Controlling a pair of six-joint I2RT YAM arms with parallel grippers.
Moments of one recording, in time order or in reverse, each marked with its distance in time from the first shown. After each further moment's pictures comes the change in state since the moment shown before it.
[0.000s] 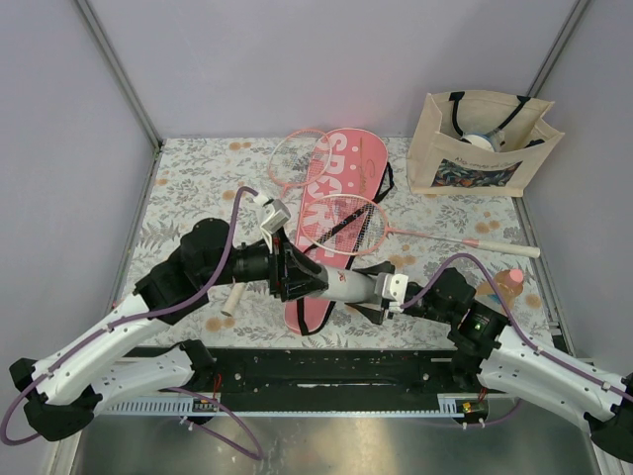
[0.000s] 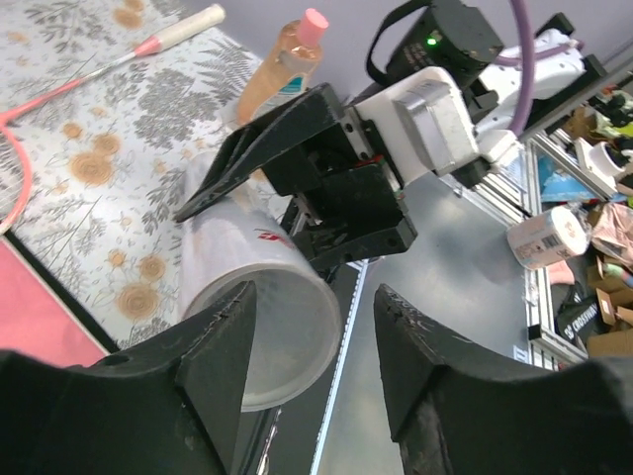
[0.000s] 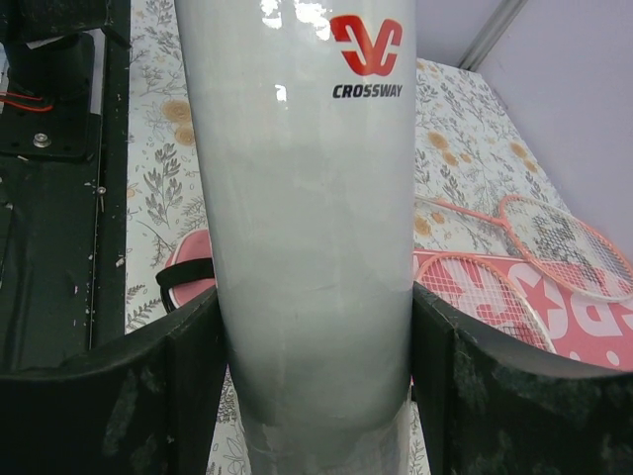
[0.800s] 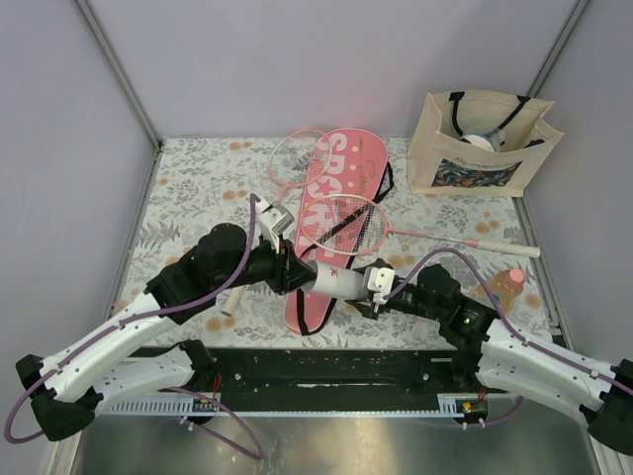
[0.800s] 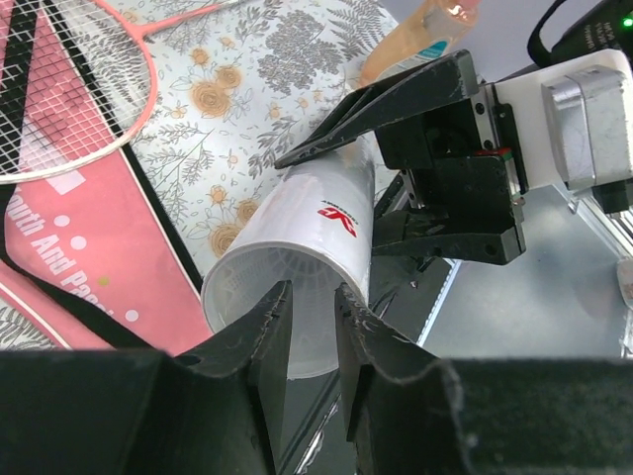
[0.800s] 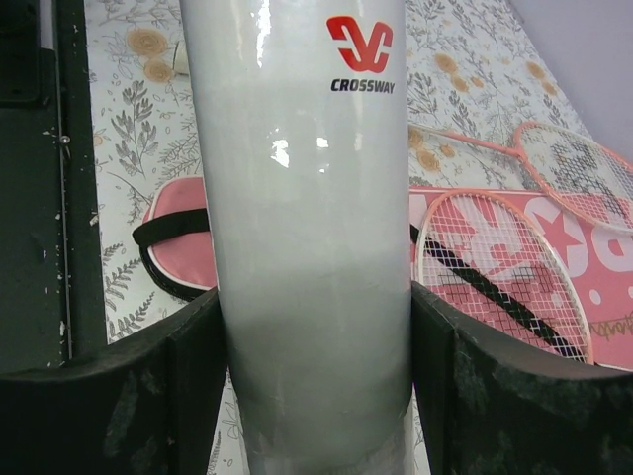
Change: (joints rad) left arm 0.006 0.022 -0.061 -0.122 -0.222 0.031; right arm 0.000 0.097 0.000 -0.014 0.067 0.011
